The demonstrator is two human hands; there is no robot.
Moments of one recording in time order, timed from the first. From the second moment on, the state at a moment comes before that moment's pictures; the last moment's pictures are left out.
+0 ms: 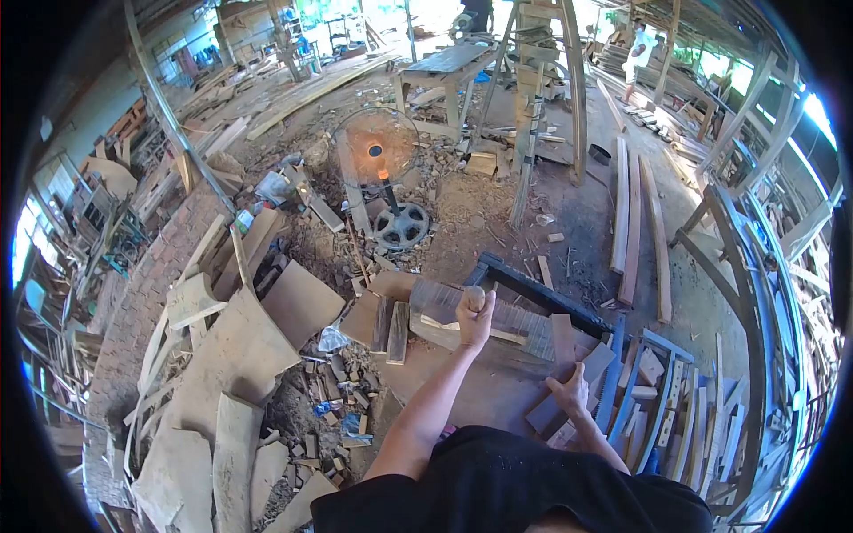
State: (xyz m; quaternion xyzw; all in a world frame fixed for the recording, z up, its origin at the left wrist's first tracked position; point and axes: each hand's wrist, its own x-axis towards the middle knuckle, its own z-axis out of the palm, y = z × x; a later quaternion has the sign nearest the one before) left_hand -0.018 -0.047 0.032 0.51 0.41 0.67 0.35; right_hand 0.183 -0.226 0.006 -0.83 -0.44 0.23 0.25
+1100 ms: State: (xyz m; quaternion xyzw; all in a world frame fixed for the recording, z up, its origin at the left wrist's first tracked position) left_hand -0.034 -0.059 0.035 0.54 0.41 0.64 0.36; right_hand 0.145 -0.220 -0.025 -0.88 -0.38 0.24 0.15
